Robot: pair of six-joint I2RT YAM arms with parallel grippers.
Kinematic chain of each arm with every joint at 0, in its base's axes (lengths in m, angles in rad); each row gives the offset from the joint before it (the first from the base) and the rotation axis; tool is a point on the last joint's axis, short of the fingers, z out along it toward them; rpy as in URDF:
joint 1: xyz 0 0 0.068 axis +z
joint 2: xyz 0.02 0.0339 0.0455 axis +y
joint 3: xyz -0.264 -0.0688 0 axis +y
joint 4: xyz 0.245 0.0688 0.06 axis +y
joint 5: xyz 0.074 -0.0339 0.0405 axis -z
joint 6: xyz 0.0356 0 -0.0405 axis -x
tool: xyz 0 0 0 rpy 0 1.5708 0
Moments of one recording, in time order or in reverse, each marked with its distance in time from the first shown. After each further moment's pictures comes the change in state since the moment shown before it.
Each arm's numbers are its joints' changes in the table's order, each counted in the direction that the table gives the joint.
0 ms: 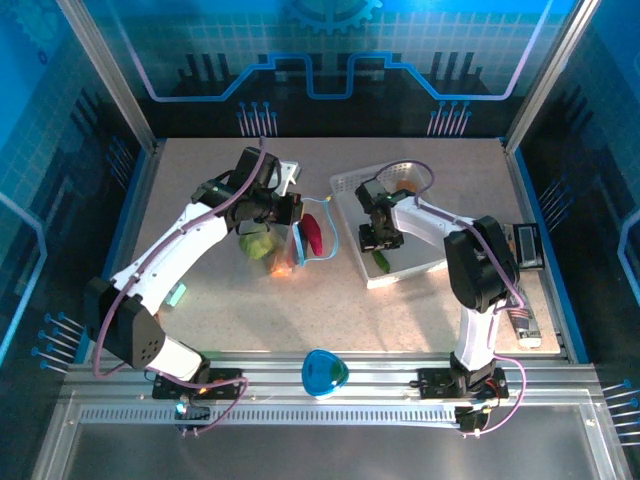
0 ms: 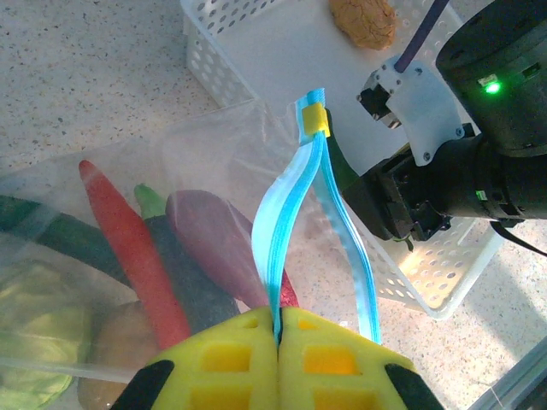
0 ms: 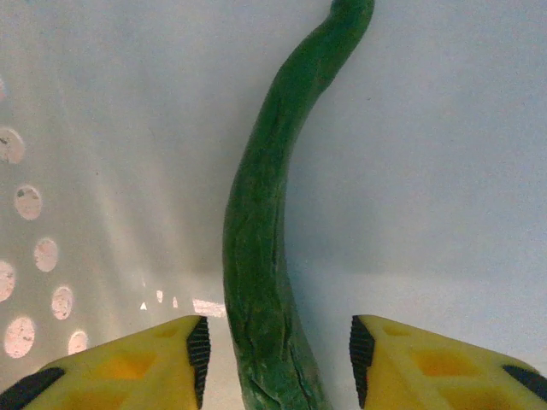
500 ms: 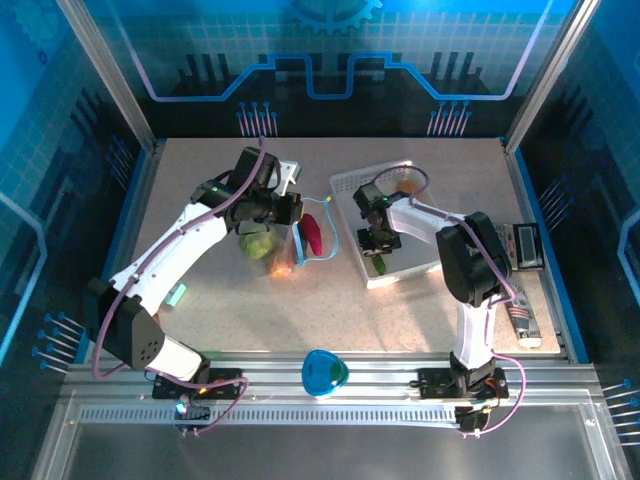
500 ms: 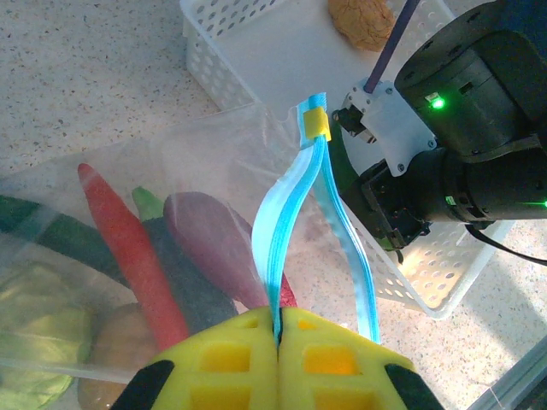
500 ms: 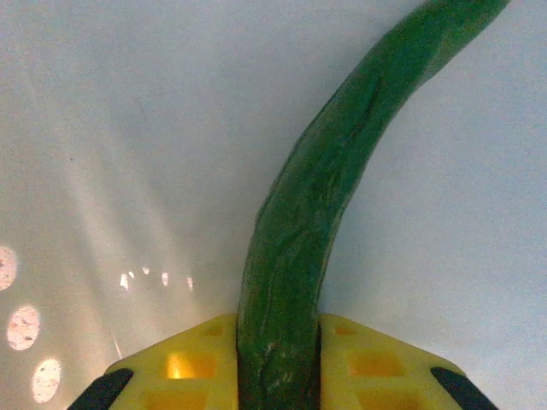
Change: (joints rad) left arm 0.000 -0.002 0.000 0.000 0.000 0.000; right arm -0.002 0.051 -0.006 0.000 -0.036 0.014
